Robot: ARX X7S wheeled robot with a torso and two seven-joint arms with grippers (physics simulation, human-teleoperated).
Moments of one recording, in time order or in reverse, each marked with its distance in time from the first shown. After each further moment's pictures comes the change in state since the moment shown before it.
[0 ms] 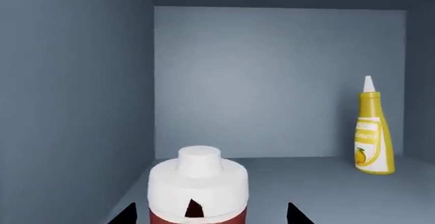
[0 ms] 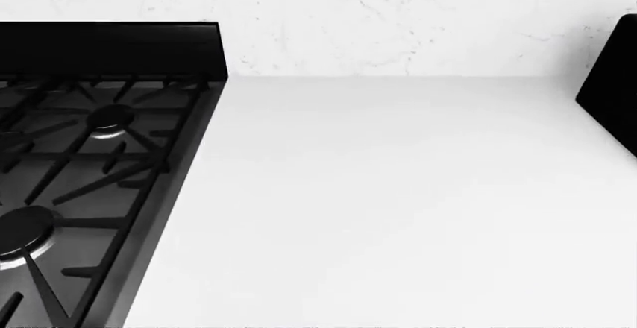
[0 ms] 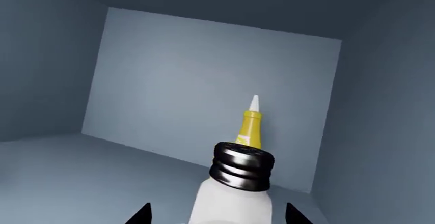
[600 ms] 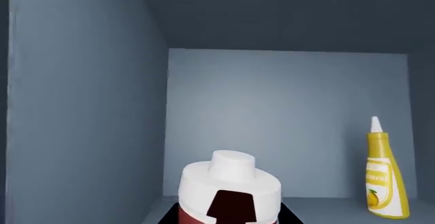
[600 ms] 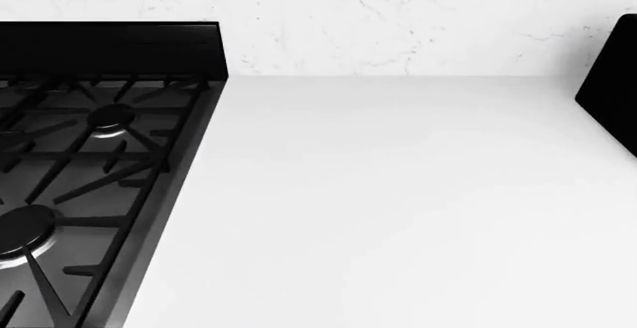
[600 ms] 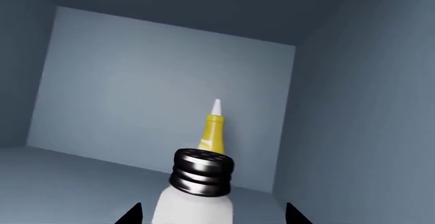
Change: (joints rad) left arm 0.035 0.013 0.068 -0.034 -0.015 0.183 0.012; right arm -0.023 -0.027 0.076 -0.023 -0.105 -0.018 0.150
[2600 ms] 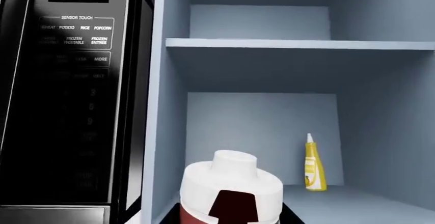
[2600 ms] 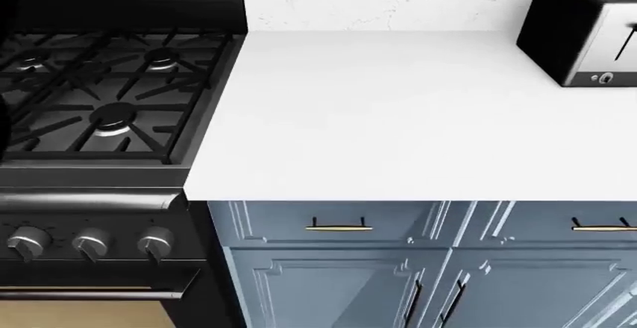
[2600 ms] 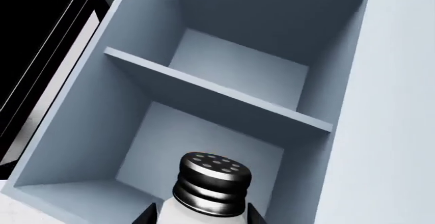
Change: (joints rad) left arm 0.082 0.000 -0.142 -0.004 0.190 0.111 0.004; right arm 0.046 -0.041 -0.075 0.026 -0.022 -0.223 -0.082
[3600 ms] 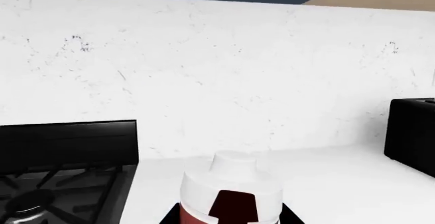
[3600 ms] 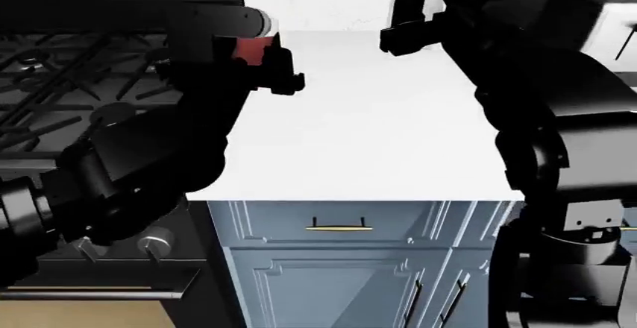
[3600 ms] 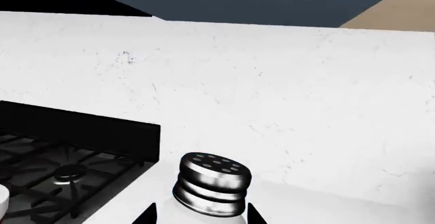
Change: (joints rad) left arm 0.650 -0.560 0.103 1.170 0.176 0.367 -0.444; right arm -1.140 0.102 0.220 -1.360 0.184 0.701 0.118
